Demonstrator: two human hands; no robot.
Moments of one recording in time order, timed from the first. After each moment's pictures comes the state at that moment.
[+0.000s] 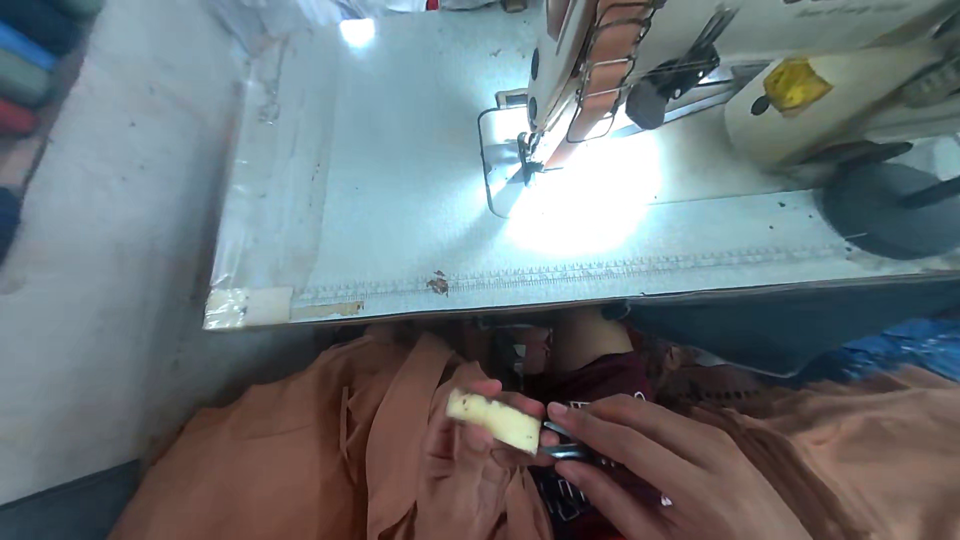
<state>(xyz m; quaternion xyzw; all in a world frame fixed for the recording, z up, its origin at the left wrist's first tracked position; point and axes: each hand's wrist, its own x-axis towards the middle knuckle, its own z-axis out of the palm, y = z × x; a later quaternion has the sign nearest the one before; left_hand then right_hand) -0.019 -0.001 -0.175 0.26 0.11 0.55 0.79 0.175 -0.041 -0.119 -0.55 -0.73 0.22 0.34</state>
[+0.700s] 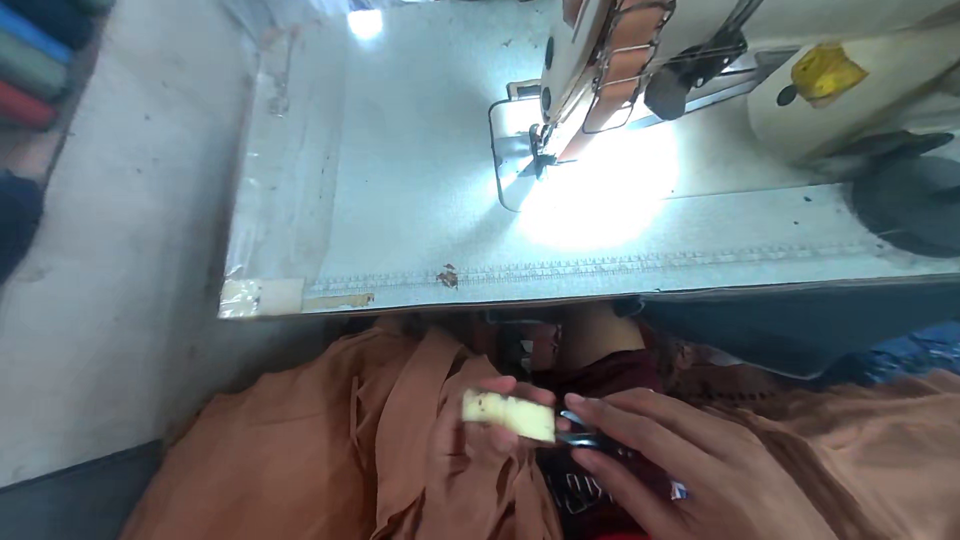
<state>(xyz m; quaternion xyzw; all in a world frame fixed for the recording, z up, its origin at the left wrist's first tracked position) -0.023 0.000 -0.173 0.37 0.17 0.55 0.73 0.178 -0.045 -0.121 -0.57 -0.73 0.22 0.32</state>
